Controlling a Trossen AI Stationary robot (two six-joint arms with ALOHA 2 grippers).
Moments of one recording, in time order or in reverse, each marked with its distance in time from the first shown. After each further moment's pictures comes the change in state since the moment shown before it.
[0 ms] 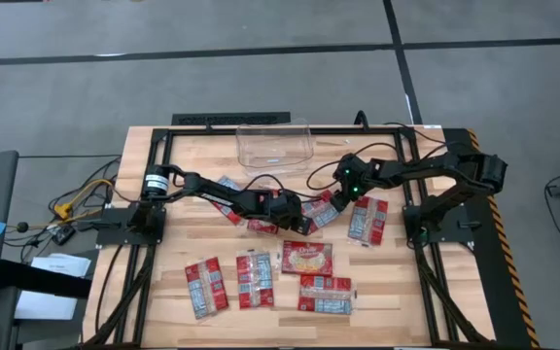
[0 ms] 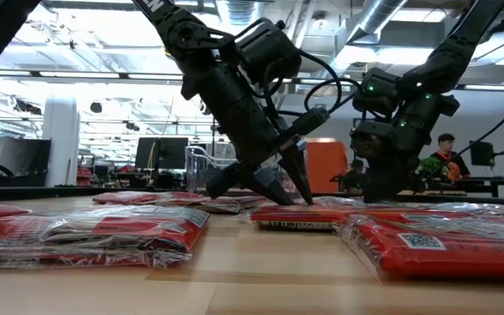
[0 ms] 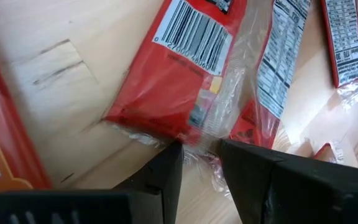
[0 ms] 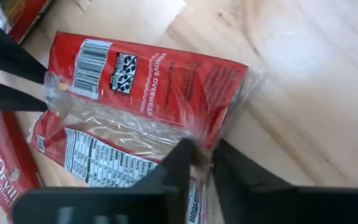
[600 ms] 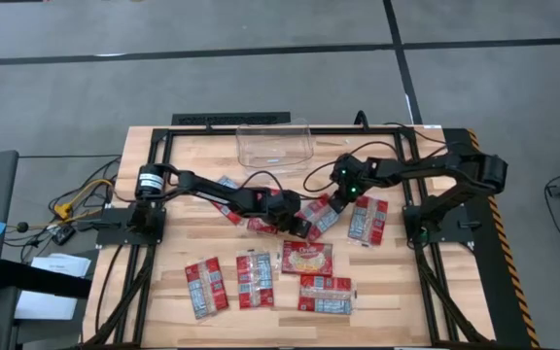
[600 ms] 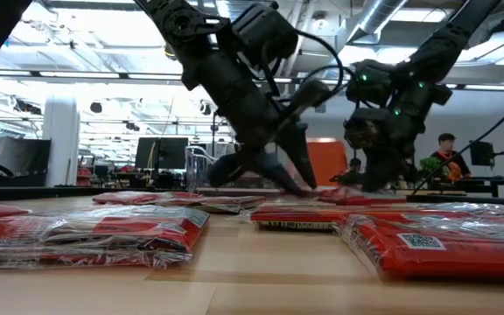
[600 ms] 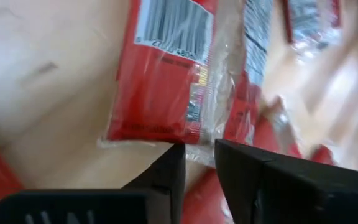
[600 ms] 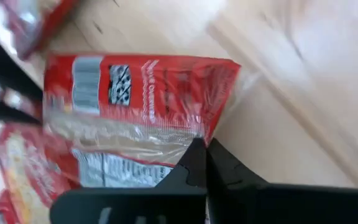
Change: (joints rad) left arm 0.000 -0.064 -0.003 0.056 0.190 0.000; right arm 0.030 -0.022 0.087 -0.110 -0.014 0.013
